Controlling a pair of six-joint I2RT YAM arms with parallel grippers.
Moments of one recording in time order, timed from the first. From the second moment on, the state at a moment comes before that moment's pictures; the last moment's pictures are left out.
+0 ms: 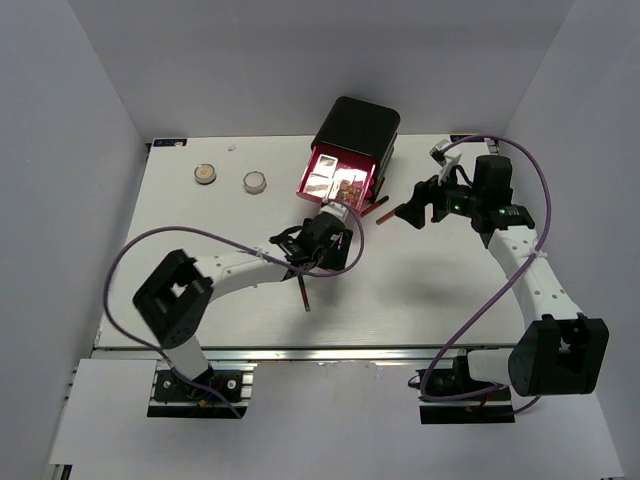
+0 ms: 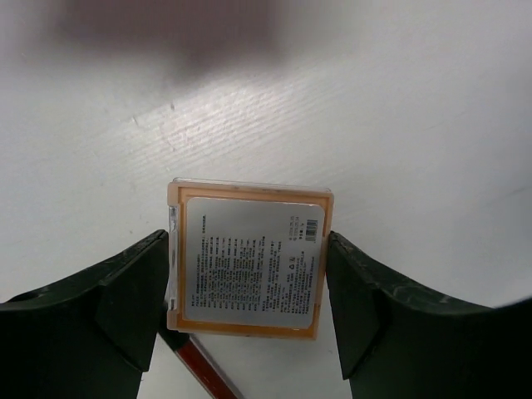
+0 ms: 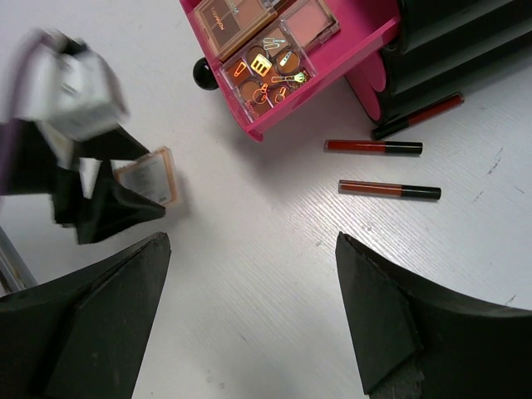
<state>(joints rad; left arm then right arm) -0.87 1.76 1.09 -0.19 -0.30 -0.36 0.09 1.28 1.08 -0.35 -0.75 -0.19</state>
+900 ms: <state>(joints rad) -0.55 1.89 1.62 -0.14 -0.18 -0.47 0.09 1.24 0.96 -0.27 -0.78 -0.19</state>
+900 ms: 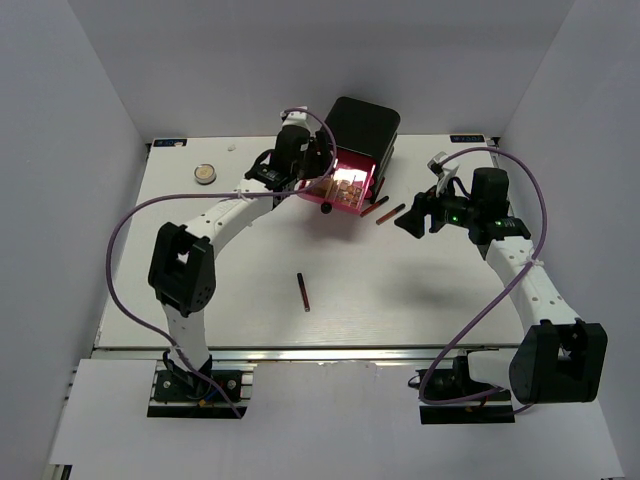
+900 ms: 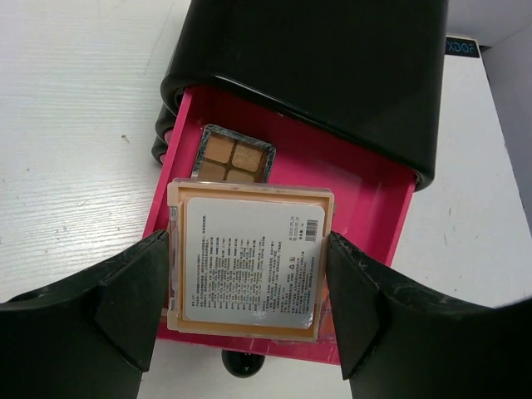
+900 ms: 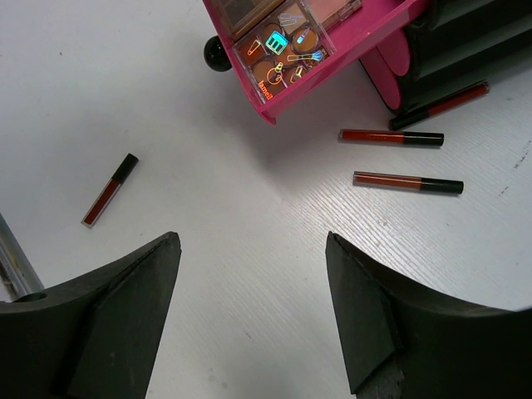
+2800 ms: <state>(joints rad) -0.45 1.77 0.81 0.42 0.15 -1.20 0.09 1.35 1.07 -0.17 -0.77 -0.21</state>
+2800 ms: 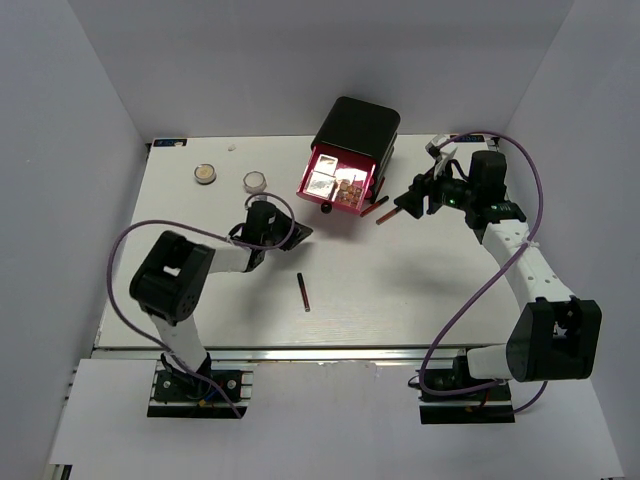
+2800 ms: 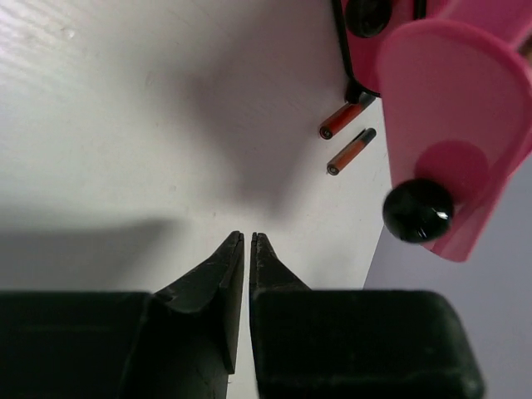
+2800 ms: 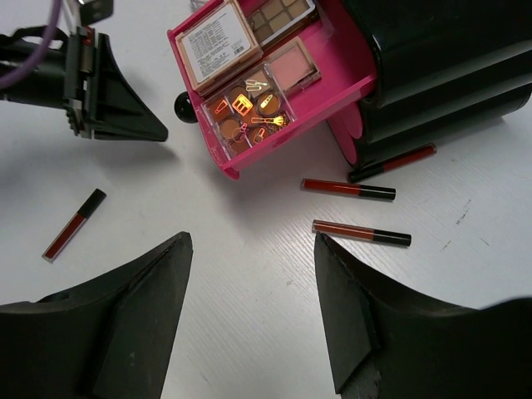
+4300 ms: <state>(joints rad) -0.50 2.02 0.92 0.83 0.19 -1.30 0.09 1.35 1.06 -0.14 -0.75 -0.19</state>
